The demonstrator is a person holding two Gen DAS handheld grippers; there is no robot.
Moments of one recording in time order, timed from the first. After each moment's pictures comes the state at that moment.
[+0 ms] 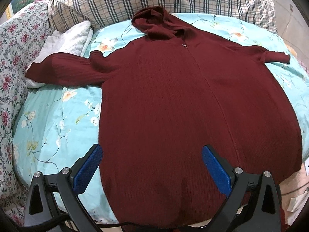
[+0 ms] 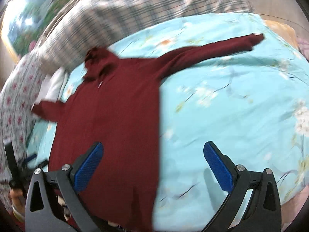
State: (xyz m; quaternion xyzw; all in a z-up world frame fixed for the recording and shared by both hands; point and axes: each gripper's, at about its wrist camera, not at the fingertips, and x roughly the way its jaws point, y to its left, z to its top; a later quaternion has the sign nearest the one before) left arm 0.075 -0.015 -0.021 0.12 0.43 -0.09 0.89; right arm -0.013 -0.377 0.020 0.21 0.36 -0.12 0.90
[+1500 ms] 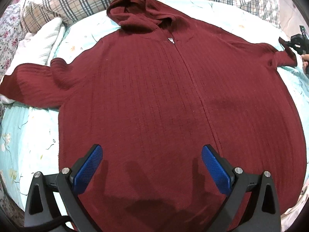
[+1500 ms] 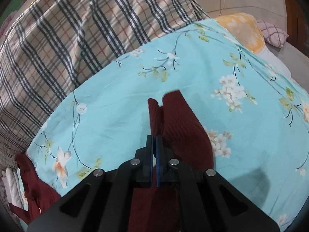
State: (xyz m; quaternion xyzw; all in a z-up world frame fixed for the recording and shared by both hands) left arm 0.166 -0.073 -0.058 0.13 0.49 -0.12 0.85; right arm 0.185 -0.672 0.037 0.28 0.30 -0.30 0.86
